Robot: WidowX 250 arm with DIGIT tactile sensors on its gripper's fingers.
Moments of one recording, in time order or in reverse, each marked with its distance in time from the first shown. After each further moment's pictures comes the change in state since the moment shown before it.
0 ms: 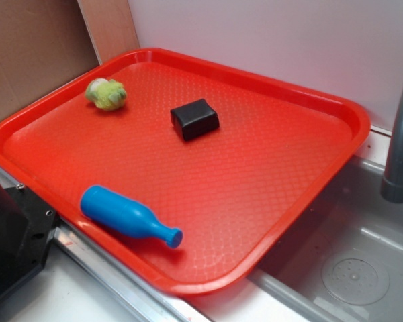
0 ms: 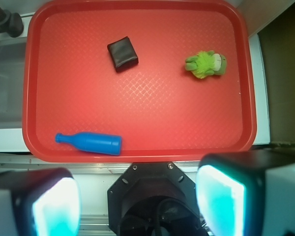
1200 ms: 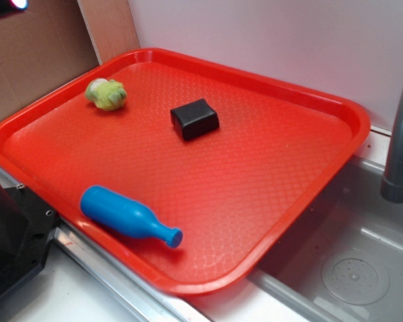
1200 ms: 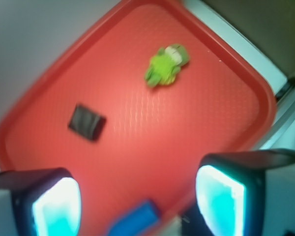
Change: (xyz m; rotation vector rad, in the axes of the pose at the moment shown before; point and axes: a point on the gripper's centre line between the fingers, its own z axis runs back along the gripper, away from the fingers) arm 0.059 0.049 -0.050 -0.062 -0.148 0.867
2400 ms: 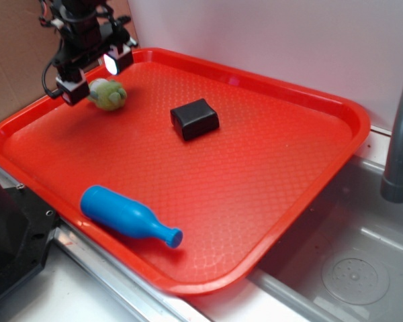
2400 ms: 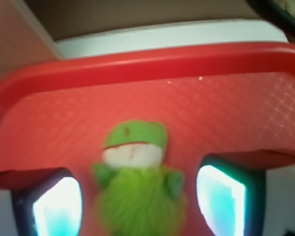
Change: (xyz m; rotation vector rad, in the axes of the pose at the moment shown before) arm 0.083 0.042 -0.154 0.267 -0.288 0.714
